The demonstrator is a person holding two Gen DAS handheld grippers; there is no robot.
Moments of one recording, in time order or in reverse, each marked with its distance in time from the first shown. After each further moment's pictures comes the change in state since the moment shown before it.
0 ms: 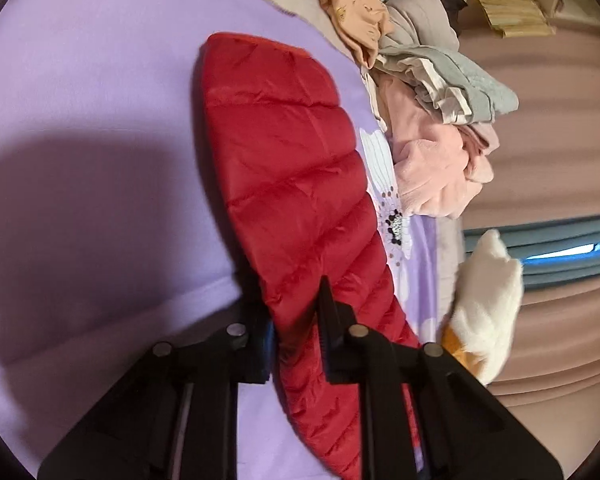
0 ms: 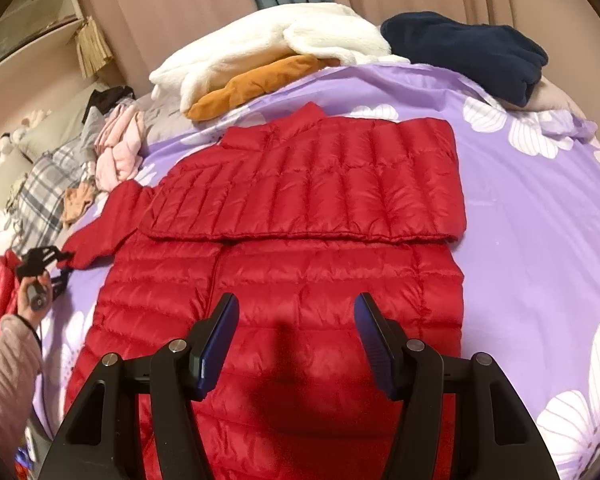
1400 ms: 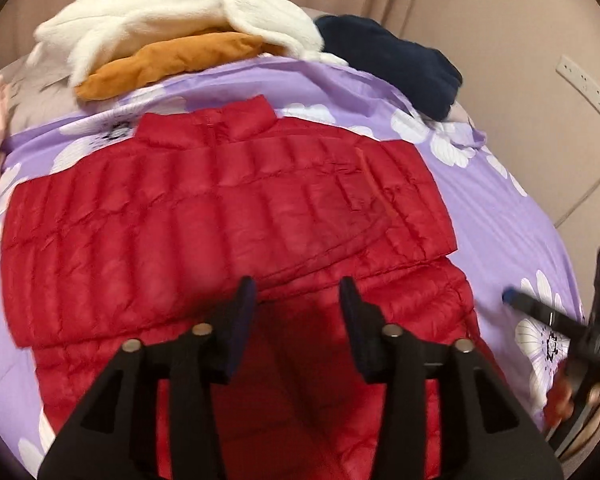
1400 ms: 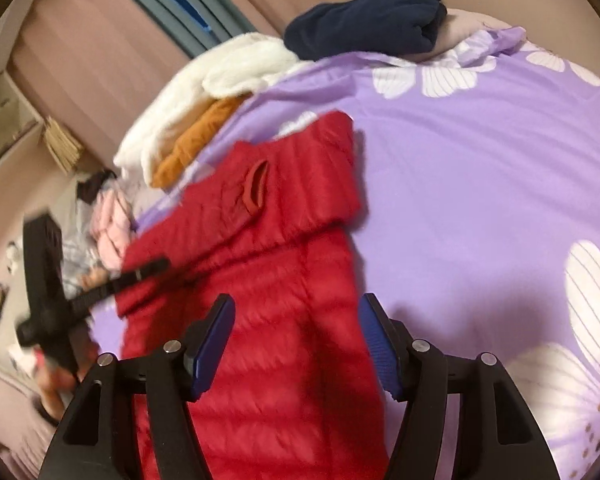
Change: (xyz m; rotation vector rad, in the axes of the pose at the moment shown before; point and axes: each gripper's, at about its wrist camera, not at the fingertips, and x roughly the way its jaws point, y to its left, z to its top) left arm 0.017 -0.214 -0.436 1.417 0.436 -0.111; right arm -0.029 -0.096 -0.012 0.340 -0.094 0.116
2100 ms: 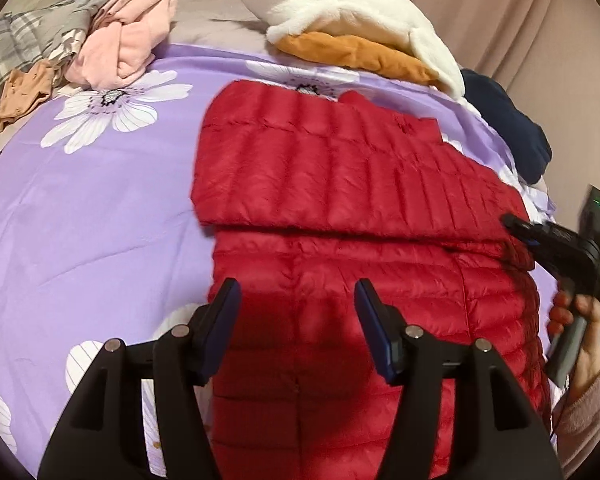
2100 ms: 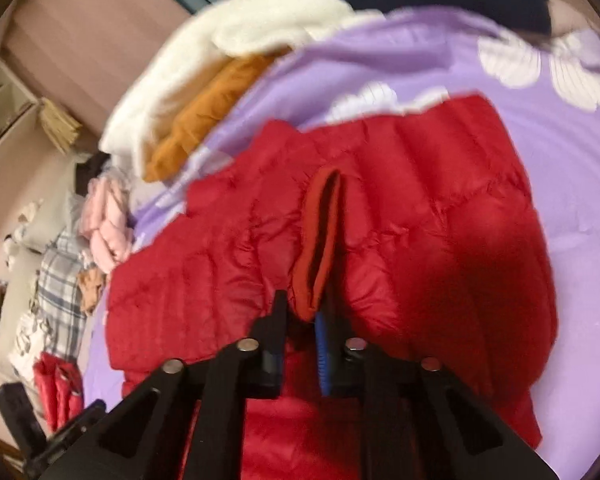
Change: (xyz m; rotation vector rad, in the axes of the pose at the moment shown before) left arm -0.072 0.130 -0.082 -0.324 -0.058 0.187; right arm 0.123 0.059 0.050 -0.062 0.112 0.041
